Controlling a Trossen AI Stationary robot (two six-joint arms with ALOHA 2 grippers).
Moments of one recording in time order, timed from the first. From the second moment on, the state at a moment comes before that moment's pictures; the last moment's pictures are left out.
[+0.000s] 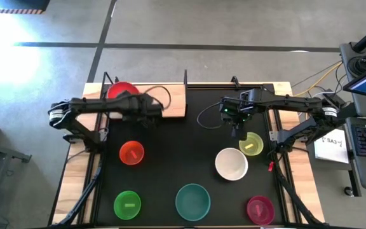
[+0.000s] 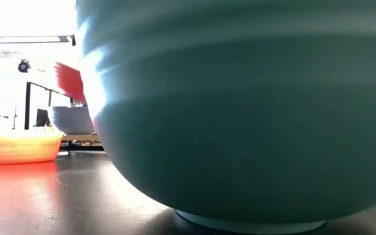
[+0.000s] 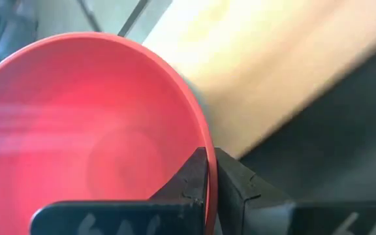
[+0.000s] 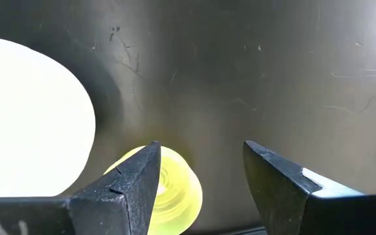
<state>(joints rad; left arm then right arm) 0.21 1.51 1.26 -1.37 -0.67 -0.63 -0.22 1.41 1.29 -1.30 0.02 -0.08</state>
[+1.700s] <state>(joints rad) 0.35 1.51 1.27 -1.21 -0.72 -0.46 -0.22 1.41 1.29 -1.23 -0.22 -0.06</state>
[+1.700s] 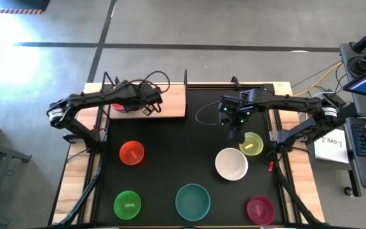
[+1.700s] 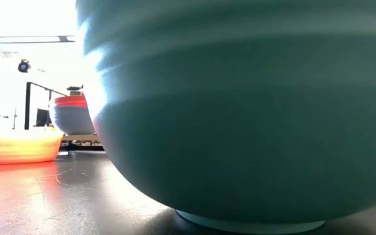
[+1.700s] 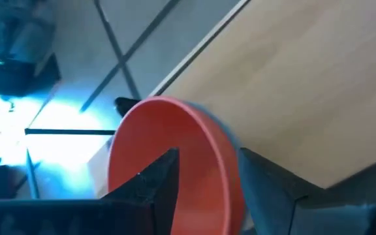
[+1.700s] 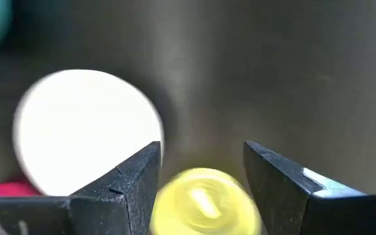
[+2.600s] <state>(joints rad) -0.15 1.52 1.33 -1.07 -0.67 -0.69 0.32 1.41 1.07 -0.82 -0.25 0.75</state>
